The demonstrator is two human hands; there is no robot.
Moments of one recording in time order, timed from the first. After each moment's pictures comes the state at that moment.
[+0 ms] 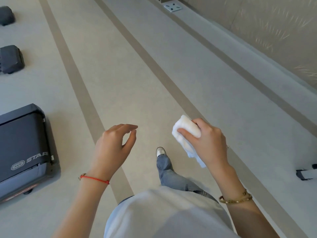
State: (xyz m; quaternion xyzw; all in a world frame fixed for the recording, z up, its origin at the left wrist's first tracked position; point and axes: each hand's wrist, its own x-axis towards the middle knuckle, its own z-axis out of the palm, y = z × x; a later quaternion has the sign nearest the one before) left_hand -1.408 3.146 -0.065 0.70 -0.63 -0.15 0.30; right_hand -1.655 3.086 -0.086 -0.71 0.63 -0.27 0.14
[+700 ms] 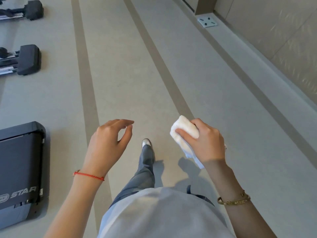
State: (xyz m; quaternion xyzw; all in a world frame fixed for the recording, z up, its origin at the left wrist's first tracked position) left_hand -1.251 2.720 -0.060 0.76 -0.56 -0.11 0.30; right_hand -1.490 2.615 -0.086 -0.76 0.58 -0.23 0.20
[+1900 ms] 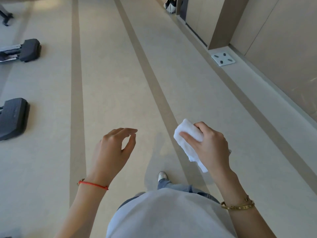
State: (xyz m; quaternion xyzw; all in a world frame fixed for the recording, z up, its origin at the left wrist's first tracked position) left_hand -0.914 1.971 -0.045 0.77 -0.54 -0.10 0.32; right_hand -1.146 1.855 -0.066 -0.77 0.55 -0.27 0.15
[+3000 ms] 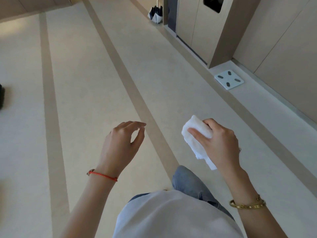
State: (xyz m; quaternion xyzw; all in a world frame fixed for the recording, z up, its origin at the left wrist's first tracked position) left_hand -0.620 1.269 -0.037 0.71 -0.62 -0.11 0.31; right_hand -0.869 1.199 -0.064 -0.73 0.60 -0.29 0.13
